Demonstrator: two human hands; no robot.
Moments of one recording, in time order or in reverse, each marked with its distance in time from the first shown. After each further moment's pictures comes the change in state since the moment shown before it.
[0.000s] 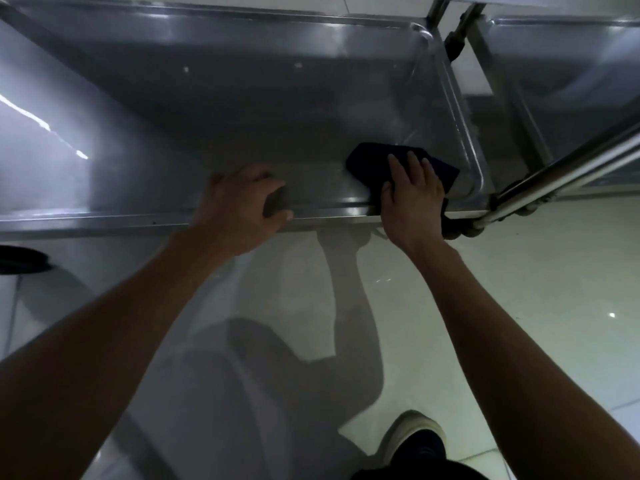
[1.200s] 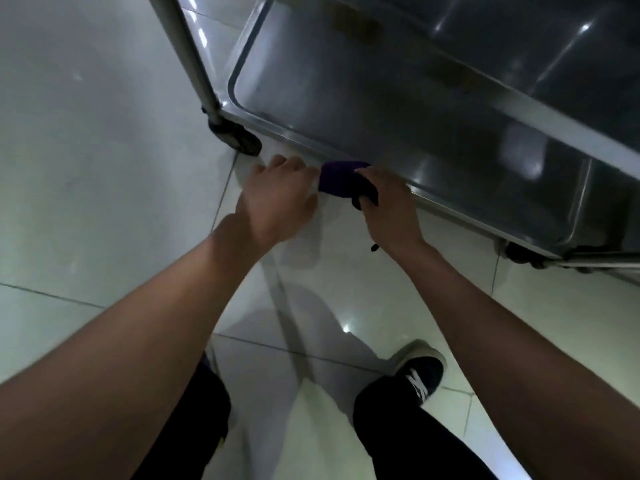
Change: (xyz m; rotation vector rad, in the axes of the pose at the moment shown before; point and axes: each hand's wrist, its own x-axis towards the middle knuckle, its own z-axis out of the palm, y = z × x) left_hand -0.226 -0.095 -0.199 -0.030 -0.109 -0.372; right_hand -0.133 -0.295 -0.088 0.336 -0.460 -0.398
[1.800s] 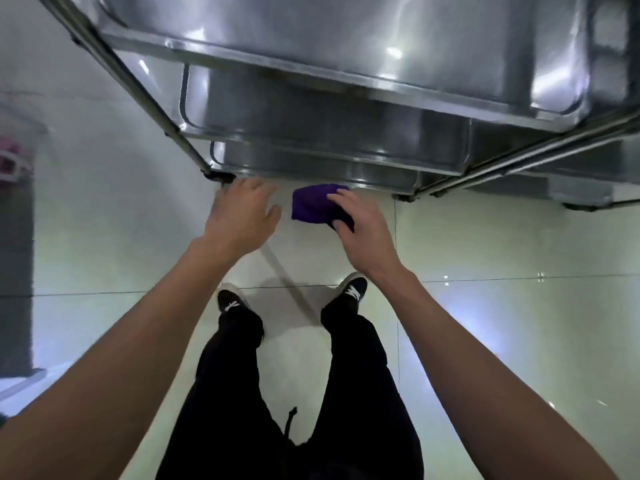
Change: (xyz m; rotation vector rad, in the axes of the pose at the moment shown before) left_hand -0.168 0.146 -0.385 -0.025 -0.122 0.119; right_hand -0.254 -0.239 -0.359 0.141 0.066 0.147
